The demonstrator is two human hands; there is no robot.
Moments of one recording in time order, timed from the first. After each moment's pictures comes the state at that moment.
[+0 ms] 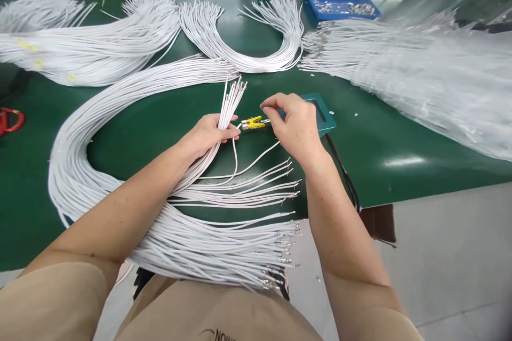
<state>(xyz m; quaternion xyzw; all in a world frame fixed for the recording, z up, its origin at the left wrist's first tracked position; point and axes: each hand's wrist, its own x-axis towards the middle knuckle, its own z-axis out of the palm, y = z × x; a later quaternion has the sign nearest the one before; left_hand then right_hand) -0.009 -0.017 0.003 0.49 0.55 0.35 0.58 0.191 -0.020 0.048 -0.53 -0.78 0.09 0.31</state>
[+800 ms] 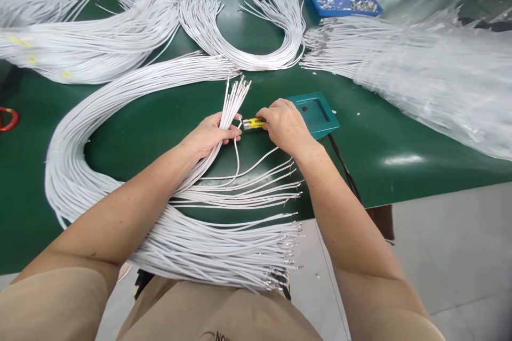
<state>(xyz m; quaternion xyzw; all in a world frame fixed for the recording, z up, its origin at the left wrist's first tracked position) -0.006 -0.014 -0.001 0.42 0.54 0.37 0.63 0.190 0.005 0.019 -0.46 -0.88 -0.03 0.07</state>
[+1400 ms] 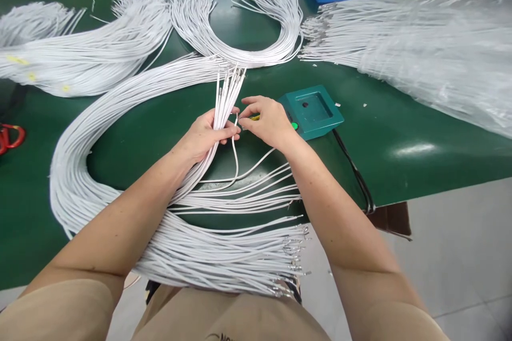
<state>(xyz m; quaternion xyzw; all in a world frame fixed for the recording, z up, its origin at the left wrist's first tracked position) -0.013 -0.015 0.005 0.48 0.49 0.40 0.61 0.159 0.005 0.021 -0.53 -0.75 0.25 0.29</state>
